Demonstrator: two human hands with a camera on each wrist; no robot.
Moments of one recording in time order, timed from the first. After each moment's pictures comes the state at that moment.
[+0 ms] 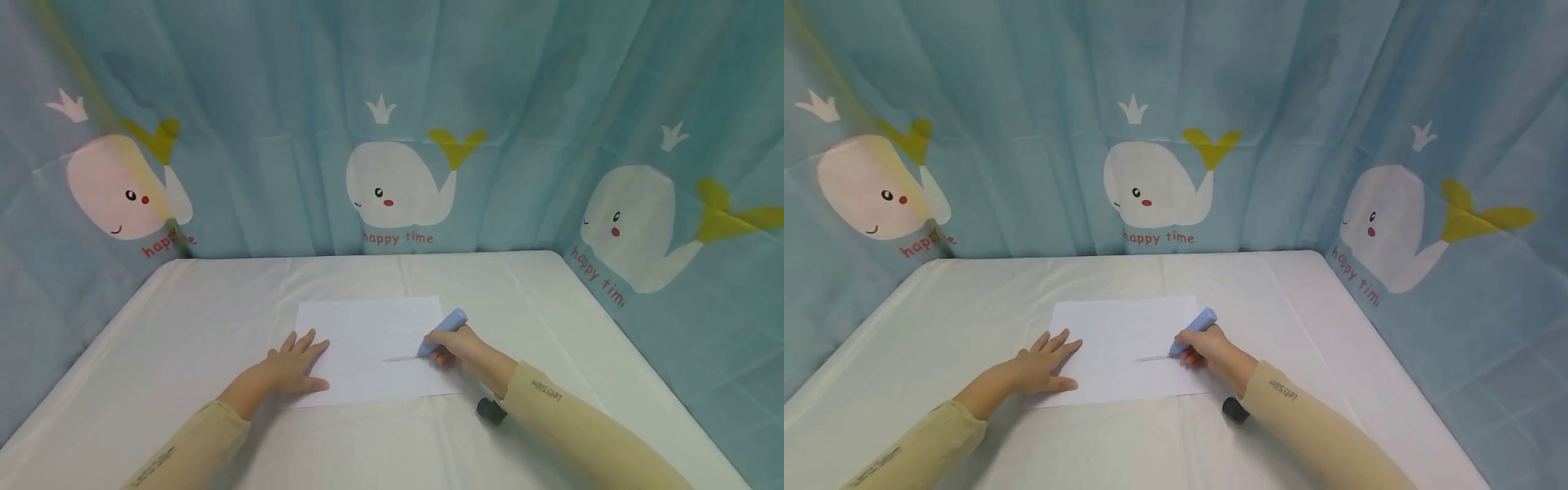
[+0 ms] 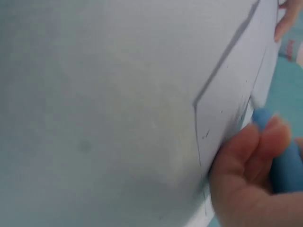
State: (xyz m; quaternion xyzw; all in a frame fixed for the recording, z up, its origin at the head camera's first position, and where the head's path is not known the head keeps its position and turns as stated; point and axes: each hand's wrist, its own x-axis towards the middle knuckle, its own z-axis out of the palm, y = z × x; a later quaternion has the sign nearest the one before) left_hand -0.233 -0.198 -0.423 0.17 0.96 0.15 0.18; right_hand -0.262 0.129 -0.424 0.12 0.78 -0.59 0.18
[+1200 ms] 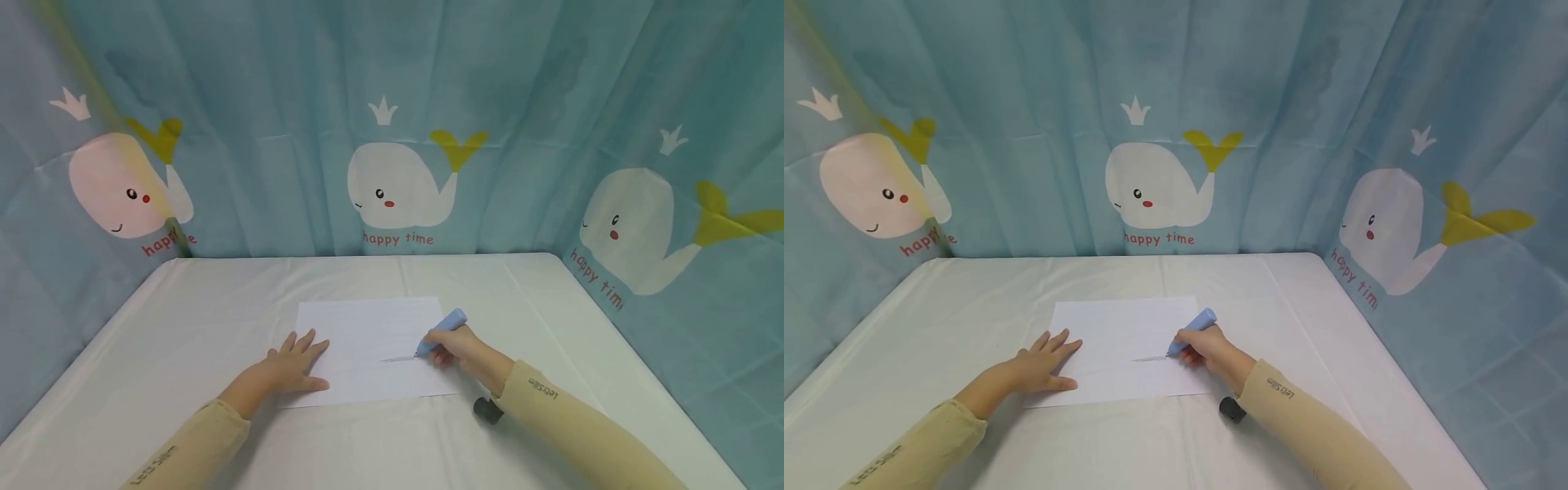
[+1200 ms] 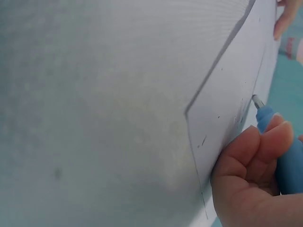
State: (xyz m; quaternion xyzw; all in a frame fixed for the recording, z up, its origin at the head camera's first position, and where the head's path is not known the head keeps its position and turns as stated) left_hand -0.233 -0.198 -0.423 0.17 0.96 0.15 0.18; right_hand -0.263 0.126 -0.421 0.12 0.77 -0.60 0.17
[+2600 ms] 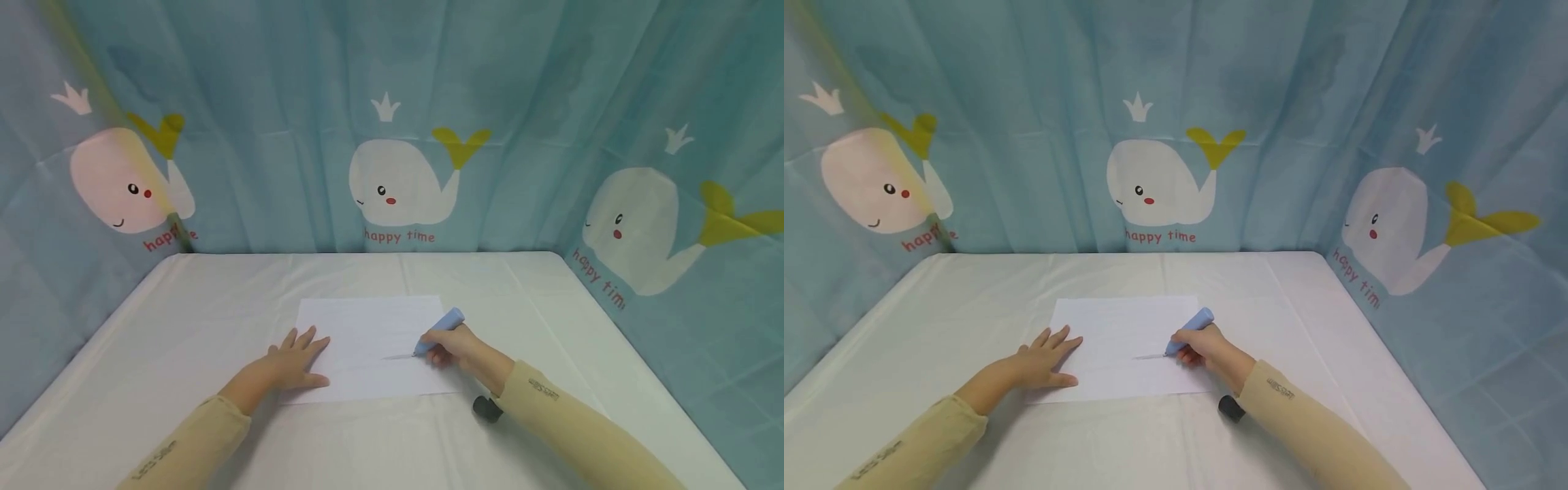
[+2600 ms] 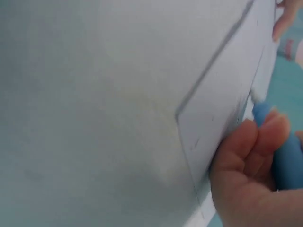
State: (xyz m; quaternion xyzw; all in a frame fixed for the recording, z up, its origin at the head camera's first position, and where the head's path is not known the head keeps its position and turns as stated) left_hand -0.235 -0.202 -0.425 0.17 0.95 0.17 0.19; right_hand -0.263 0.127 -0.422 0.10 0.77 -0.60 0.20
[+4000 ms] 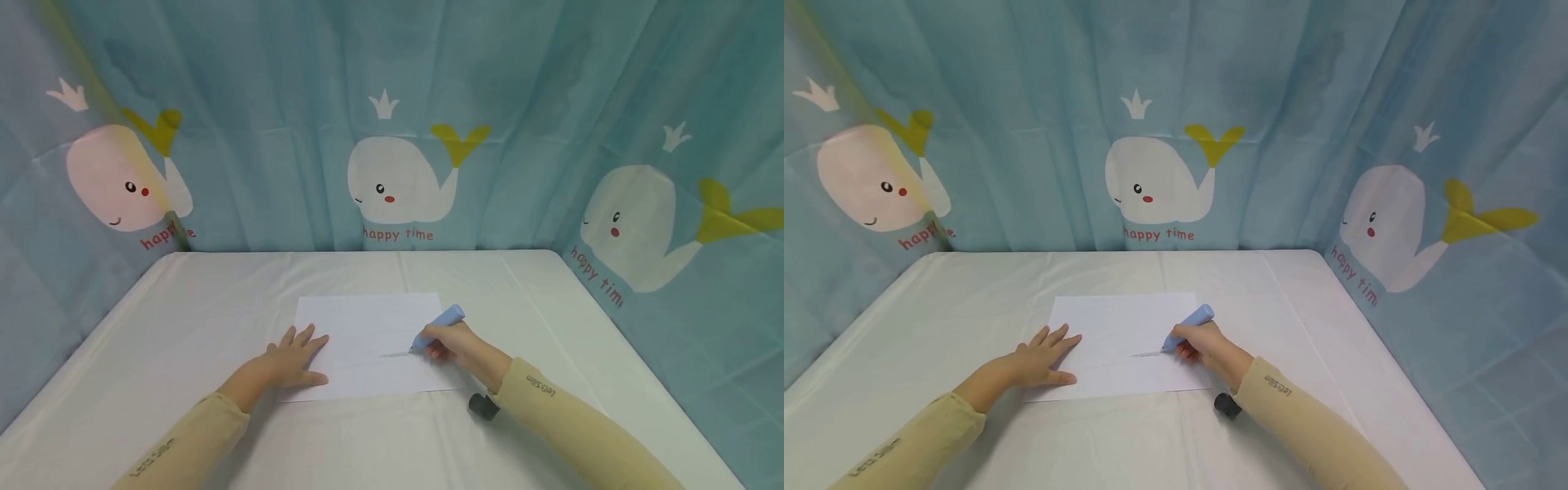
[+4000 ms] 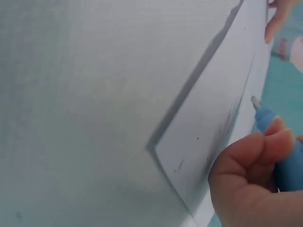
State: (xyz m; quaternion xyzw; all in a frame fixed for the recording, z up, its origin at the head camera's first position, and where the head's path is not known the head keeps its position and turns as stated) left_hand -0.235 -0.197 -0.422 0.16 0.96 0.15 0.20; right_hand -0.264 0.122 -0.420 0.13 0.75 -0.62 0.19
